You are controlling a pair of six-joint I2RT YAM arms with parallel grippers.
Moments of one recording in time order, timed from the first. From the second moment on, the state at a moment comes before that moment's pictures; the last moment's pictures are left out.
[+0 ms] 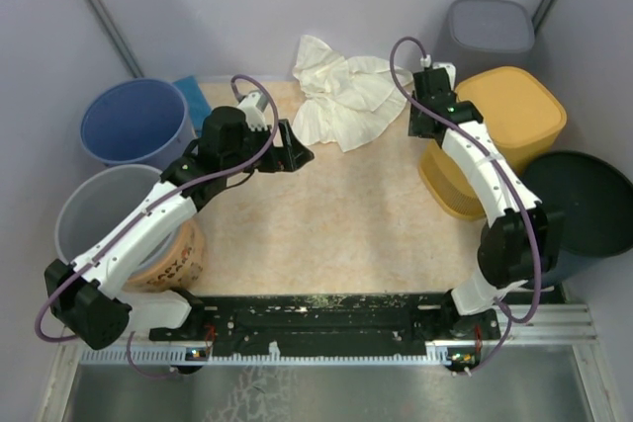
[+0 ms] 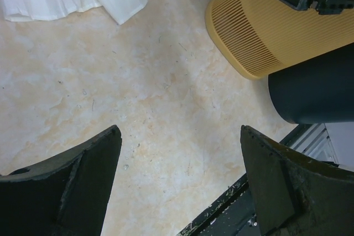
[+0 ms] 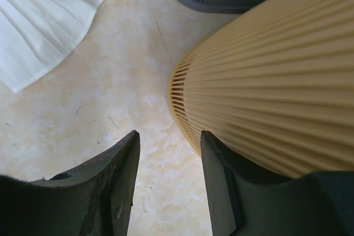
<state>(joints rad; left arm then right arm) -0.59 1.25 1.18 -0.33 0.16 -0.52 0.26 1.55 1.48 -0.73 0.42 0.23</state>
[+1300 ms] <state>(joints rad) -0.25 1.52 1.81 -0.90 -0.41 -0.20 0.33 1.00 1.11 -0.59 -0.24 0.32</state>
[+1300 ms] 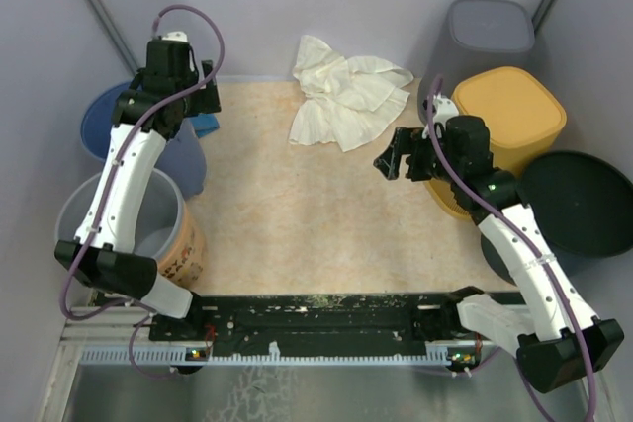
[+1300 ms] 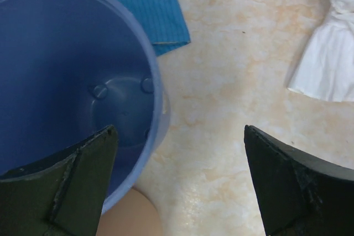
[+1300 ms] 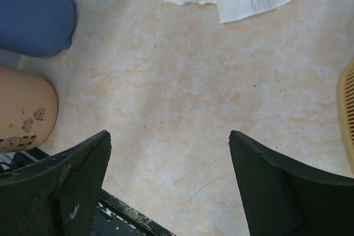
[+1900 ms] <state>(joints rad) -0.14 1.61 1.67 -0.83 -0.32 -0.16 0.33 0.98 1.09 -0.59 -0.25 0.34</state>
